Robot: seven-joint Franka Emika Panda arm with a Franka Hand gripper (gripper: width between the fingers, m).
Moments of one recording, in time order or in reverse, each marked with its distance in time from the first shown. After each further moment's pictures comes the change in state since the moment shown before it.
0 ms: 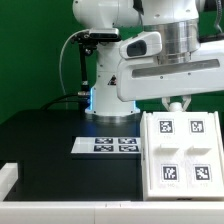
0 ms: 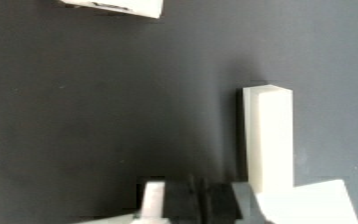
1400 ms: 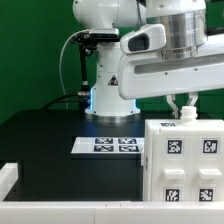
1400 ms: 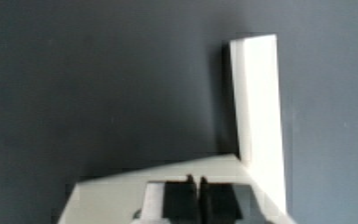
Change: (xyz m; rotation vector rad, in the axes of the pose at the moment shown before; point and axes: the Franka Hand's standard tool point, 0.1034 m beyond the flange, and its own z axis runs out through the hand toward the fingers) arm 0.006 -0.008 -0.003 -0.008 -0.032 0.075
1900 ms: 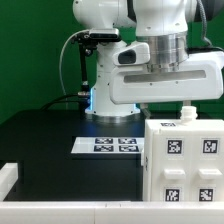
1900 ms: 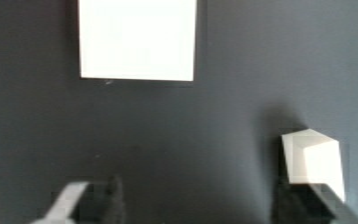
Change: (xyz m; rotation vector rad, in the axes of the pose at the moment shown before) arm -0.036 0.028 0.022 -0.019 0.010 0.037
